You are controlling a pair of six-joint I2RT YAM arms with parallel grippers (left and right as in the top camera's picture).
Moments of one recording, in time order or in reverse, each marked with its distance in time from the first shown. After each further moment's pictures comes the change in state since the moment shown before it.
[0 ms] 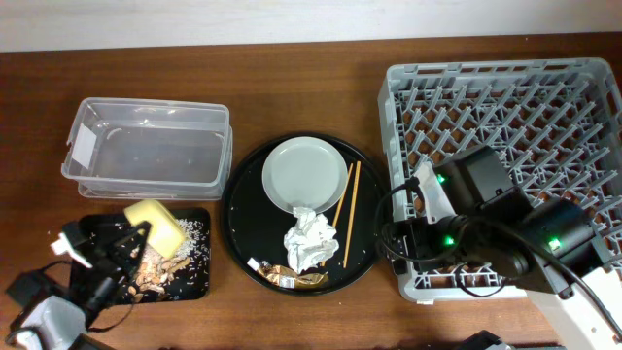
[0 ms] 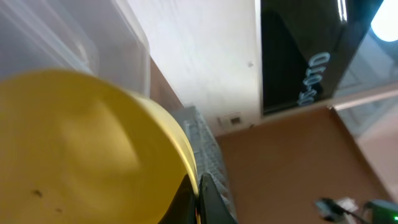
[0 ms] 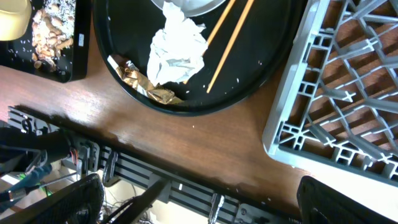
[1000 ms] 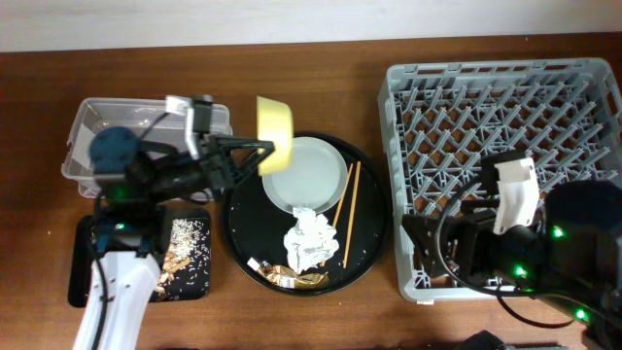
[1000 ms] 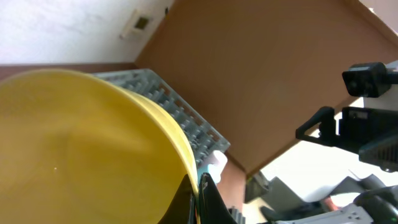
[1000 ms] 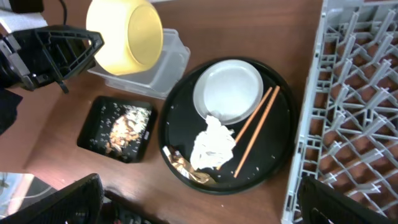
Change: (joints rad) left arm -1.009 -0.131 0.315 1.017 -0.310 -0.887; right arm 0.001 -0.174 0.213 0.130 0.072 0.084
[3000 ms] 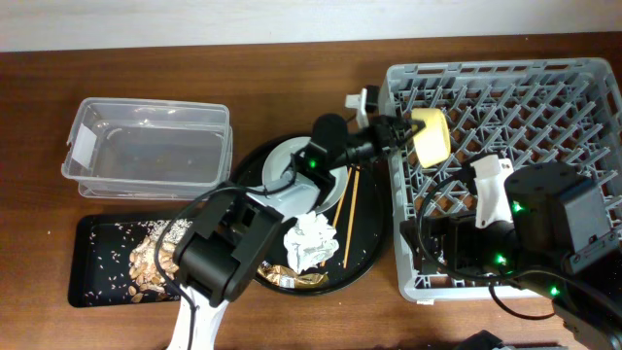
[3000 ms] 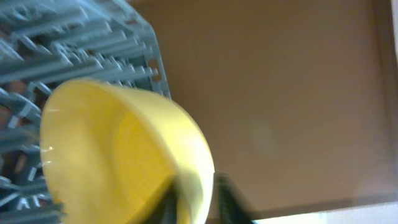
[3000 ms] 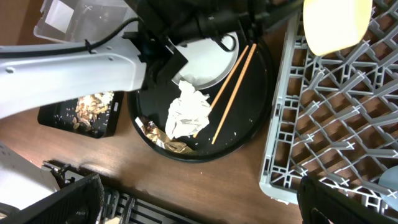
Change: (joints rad) left arm -0.607 1.001 0.414 0.706 -0.567 -0.747; right arm 0.000 0.066 -0.002 -0.124 0.032 -0.011
